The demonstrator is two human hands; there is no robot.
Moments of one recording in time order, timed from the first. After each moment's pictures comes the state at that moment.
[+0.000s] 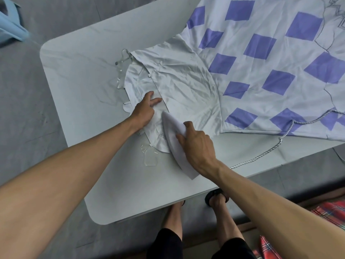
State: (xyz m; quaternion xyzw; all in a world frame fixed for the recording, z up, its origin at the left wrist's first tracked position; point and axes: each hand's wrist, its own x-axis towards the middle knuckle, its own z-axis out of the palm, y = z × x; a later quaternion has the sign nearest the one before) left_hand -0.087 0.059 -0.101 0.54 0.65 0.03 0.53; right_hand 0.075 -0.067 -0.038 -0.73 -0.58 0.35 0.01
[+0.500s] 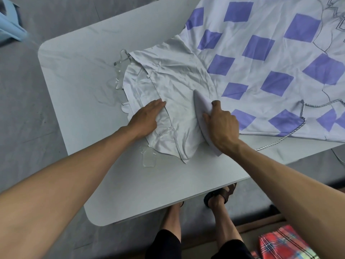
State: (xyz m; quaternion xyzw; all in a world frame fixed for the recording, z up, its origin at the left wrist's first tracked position) left_hand -0.089 0.040 -0.100 0.75 0.53 -0.10 0.37; right_hand 0.140 -0.029 -0.053 -0.80 -0.55 0.24 0.00
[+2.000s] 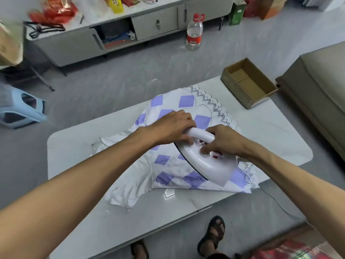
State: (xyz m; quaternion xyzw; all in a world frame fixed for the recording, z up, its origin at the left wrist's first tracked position) left_hand 0.270 0.089 0.251 0.94 0.28 -0.02 0.19; right_hand 0.459 0.003 0.263 -0.67 -0.58 0.45 0.06
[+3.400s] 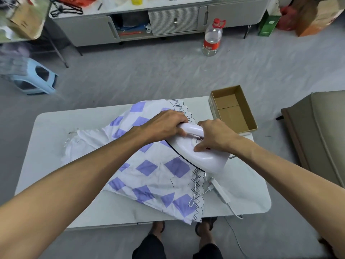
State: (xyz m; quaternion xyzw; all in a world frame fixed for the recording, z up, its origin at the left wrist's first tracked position) left_hand 0.507 0.168 0.305 0.82 0.49 0.01 0.28; right_hand 0.697 0.157 0.294 -0.56 -0.77 0.28 -0.09
